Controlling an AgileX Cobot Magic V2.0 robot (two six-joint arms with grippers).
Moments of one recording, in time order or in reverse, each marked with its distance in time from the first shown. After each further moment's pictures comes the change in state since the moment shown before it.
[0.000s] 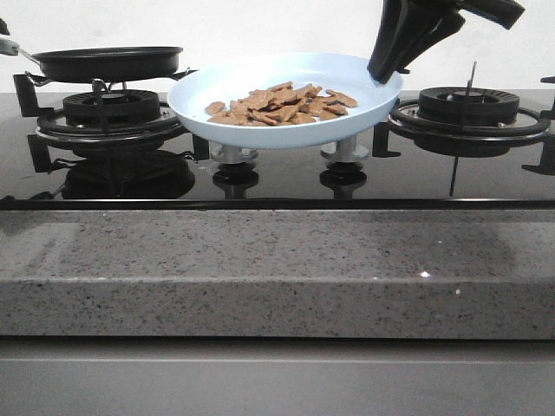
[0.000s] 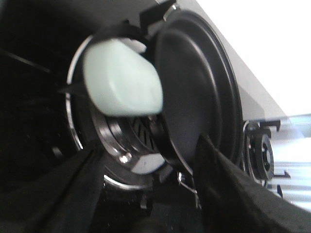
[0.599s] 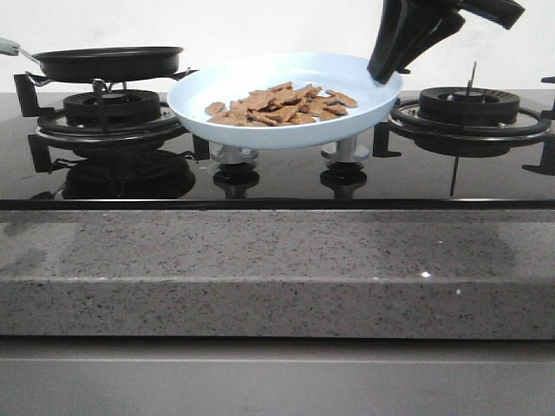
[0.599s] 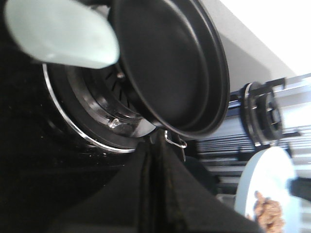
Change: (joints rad) left arm -0.027 -0.110 0.000 0.131 0.047 0.022; right arm 0.000 0.000 0.001 0.000 0.000 0.000
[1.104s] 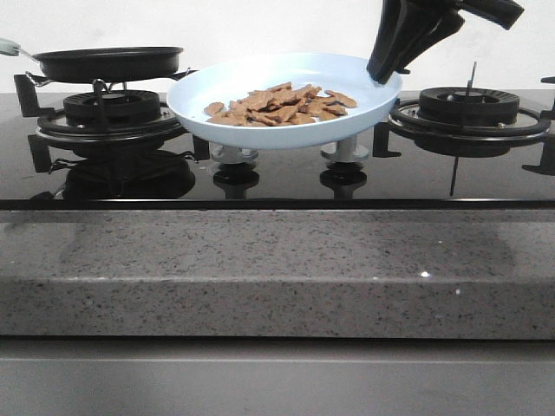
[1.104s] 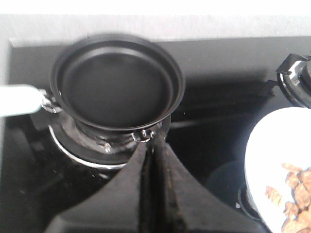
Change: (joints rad) left arm -0.424 -0.501 0.258 0.552 -0.531 -0.176; right arm 0.000 0.000 0.000 0.000 0.000 0.000
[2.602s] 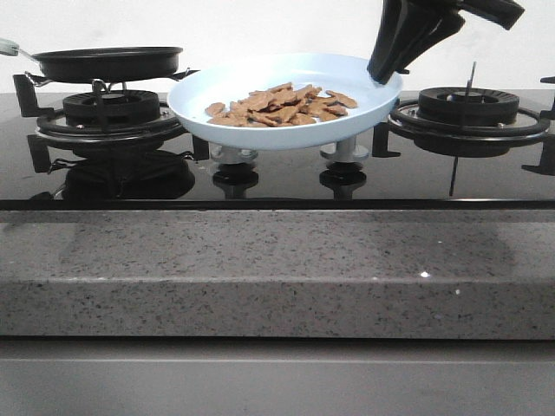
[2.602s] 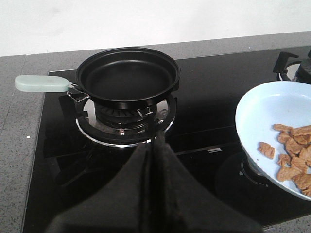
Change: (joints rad) left arm -0.203 -0.423 0.411 0.499 -0.256 -0.434; right arm 0.000 0.000 0.002 0.000 0.000 0.000
